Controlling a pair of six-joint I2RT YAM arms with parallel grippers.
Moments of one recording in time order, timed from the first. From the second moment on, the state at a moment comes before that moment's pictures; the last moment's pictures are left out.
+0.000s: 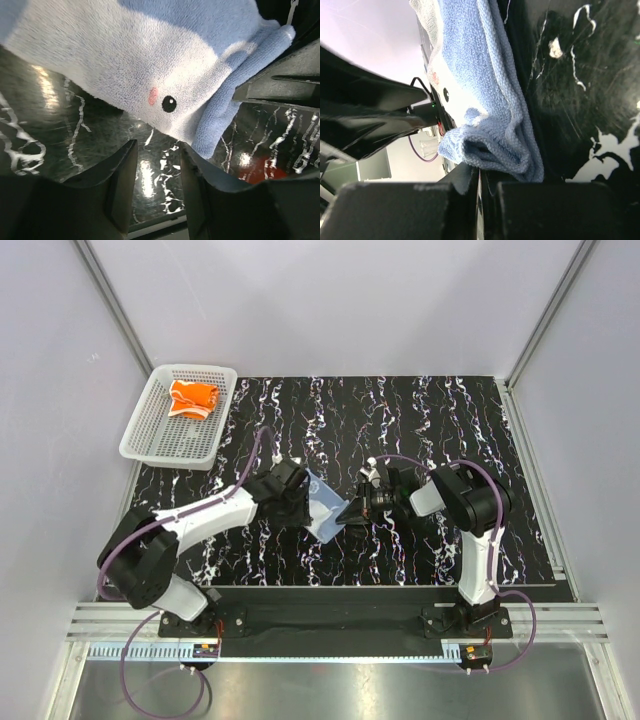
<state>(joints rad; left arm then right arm) -0.71 1.49 0.89 -0.47 0.00 -0.73 0.41 2.04 0.74 0.60 -0.99 0.87</state>
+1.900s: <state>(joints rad) -1.05 1.75 1.07 -0.55 -0.41 -0.50 0.40 2.09 0.77 0.63 -1.04 0.90</state>
